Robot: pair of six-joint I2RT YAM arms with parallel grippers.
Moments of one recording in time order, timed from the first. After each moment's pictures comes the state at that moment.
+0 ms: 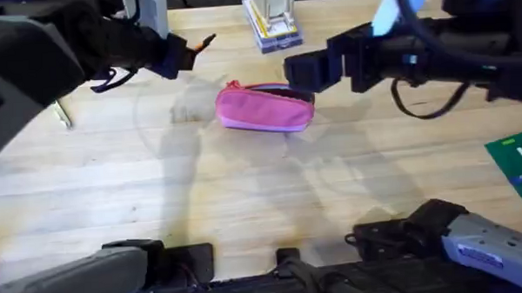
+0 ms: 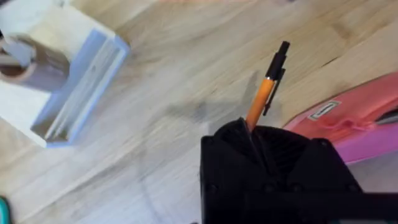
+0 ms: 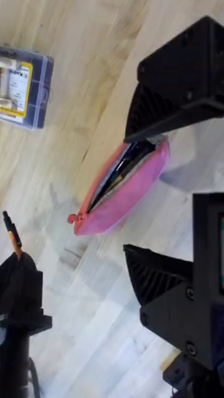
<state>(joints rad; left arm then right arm) -0.10 1.43 1.06 -0.47 0.25 0.38 0.46 1.01 1.02 -0.63 -0.17 0.16</state>
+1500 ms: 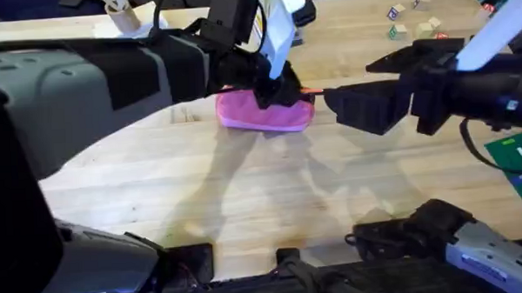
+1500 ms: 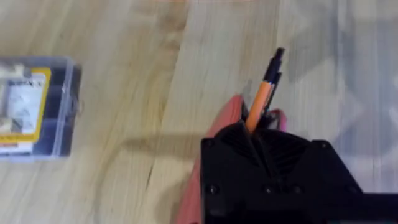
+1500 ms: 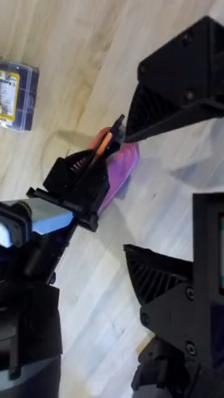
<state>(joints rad) -0.52 1.69 1.06 -0.23 0.65 0.61 0.46 0.73 1.02 -0.86 -0.17 0.16</state>
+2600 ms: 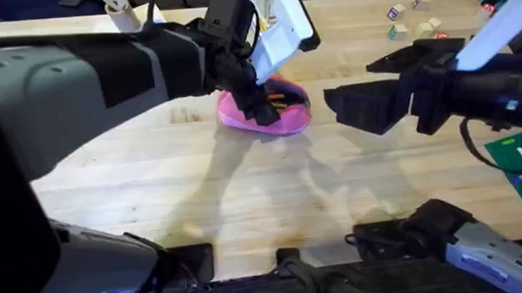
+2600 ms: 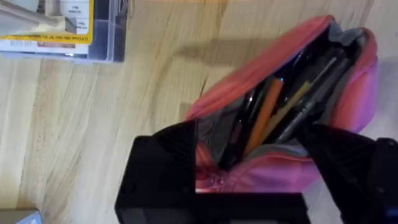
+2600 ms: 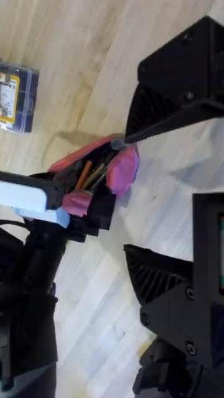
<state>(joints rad) -0.50 1.68 1.09 -0.40 0.23 0.75 0.46 0.73 1.02 -0.86 -0.16 0.16</state>
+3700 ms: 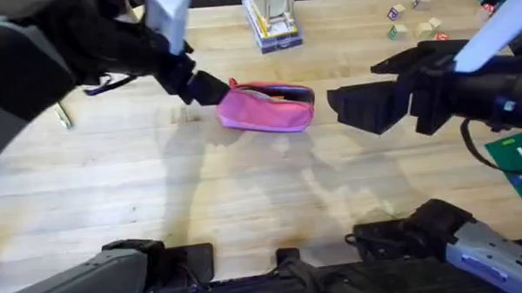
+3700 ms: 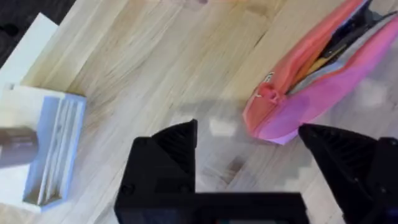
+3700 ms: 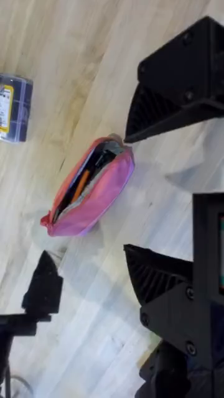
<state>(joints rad) -0.14 1.36 1.08 -0.64 0.42 0.70 0.46 0.74 1.02 -0.88 -0.12 0.16</state>
